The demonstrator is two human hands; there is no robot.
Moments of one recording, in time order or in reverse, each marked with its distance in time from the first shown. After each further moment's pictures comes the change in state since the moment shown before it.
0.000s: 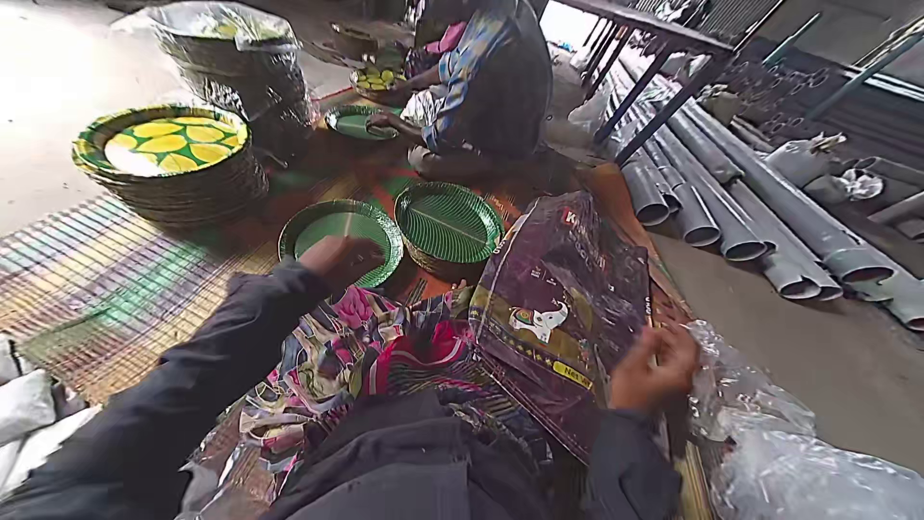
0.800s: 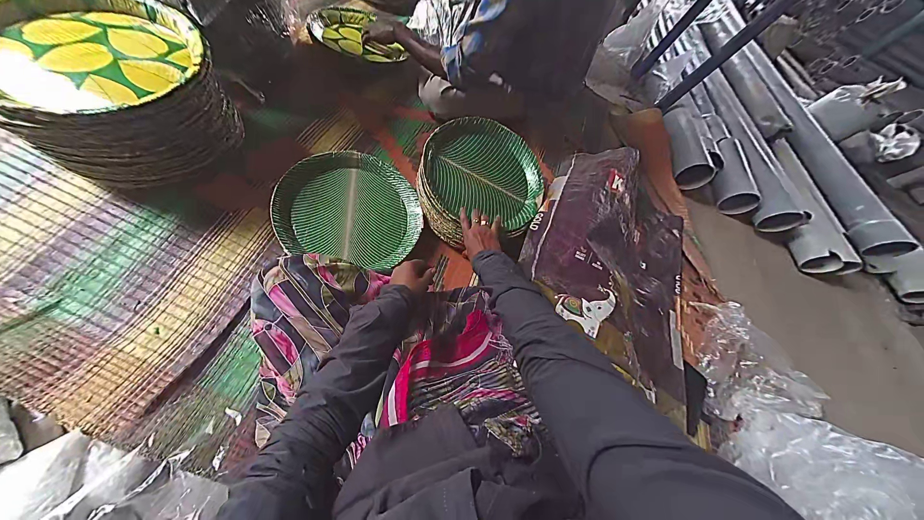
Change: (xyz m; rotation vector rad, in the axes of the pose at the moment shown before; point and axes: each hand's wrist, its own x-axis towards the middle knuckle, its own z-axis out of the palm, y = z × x) left_hand 0.084 -0.071 0.174 -0.508 -0.135 -0.364; right_hand -0.007 -0.035 0.383 -0.673 -1.095 -0.356
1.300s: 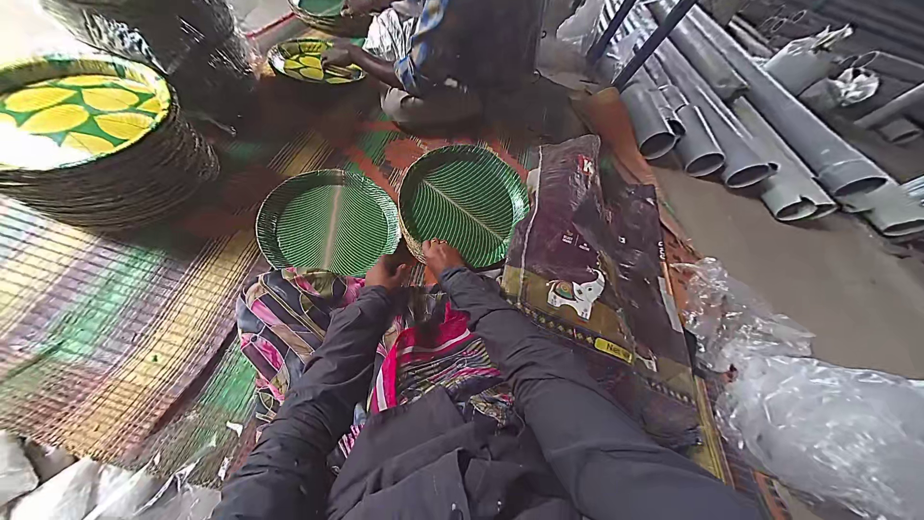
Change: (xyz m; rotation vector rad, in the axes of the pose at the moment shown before) left_hand -0.003 -0.005 0.005 0.081 0.179 -0.038; right_hand -0.062 -0.039 -0.008 0.134 -0.155 -0.036
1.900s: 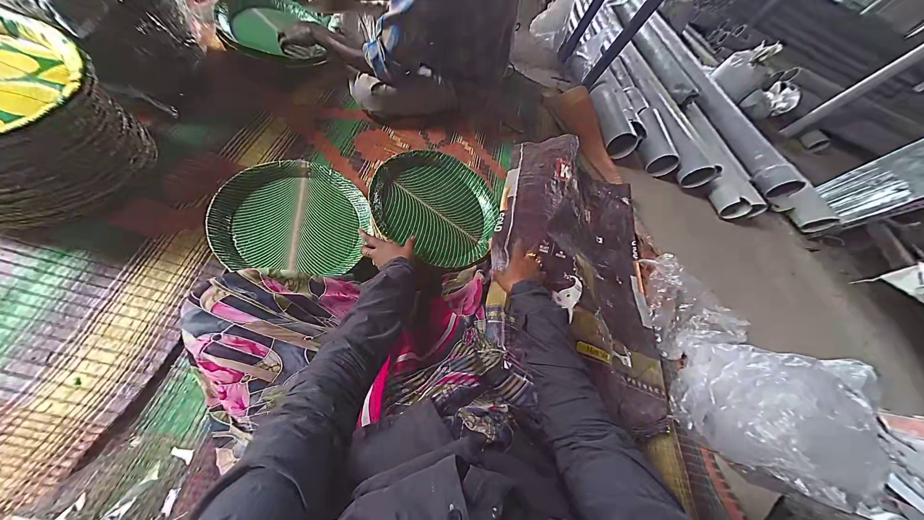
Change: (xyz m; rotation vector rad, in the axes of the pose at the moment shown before) left_hand 0.064 0.082 0.070 -0.292 0.381 -0.524; right_hand -0.102 0.156 -0.032 0.208 0.111 0.689
